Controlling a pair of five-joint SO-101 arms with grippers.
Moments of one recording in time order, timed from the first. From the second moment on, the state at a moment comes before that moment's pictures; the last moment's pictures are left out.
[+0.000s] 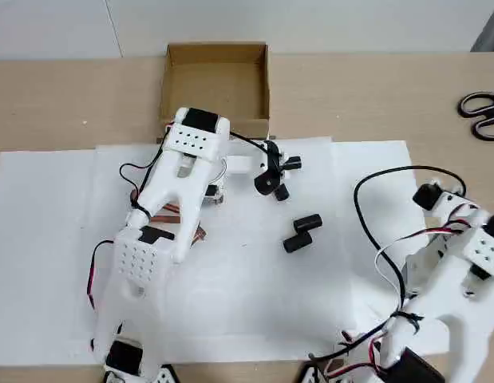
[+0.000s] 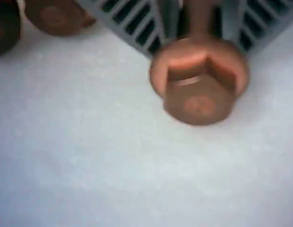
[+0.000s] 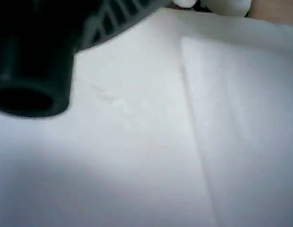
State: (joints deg) left arm 14.6 50.2 -39.6 100.4 -68.5; right arm 36.7 -22.8 34.2 90.4 30.4
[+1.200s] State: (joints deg) left arm 5.1 -7.5 -33.5 100.0 -14.9; right arm 14.4 -69.9 30.0 98.7 30.5
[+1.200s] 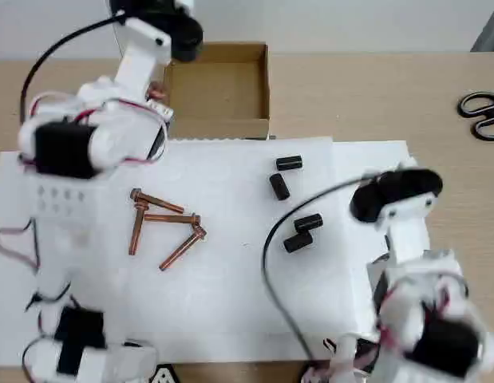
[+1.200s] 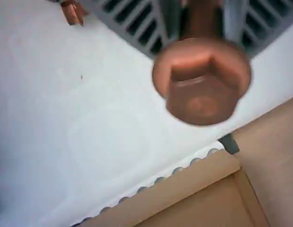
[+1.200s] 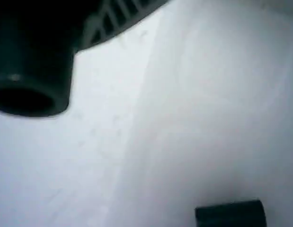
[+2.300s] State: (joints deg) left arm 7.1 -103.1 64.7 55.7 27.6; right arm -33.8 -103.5 70.9 63.1 1.7
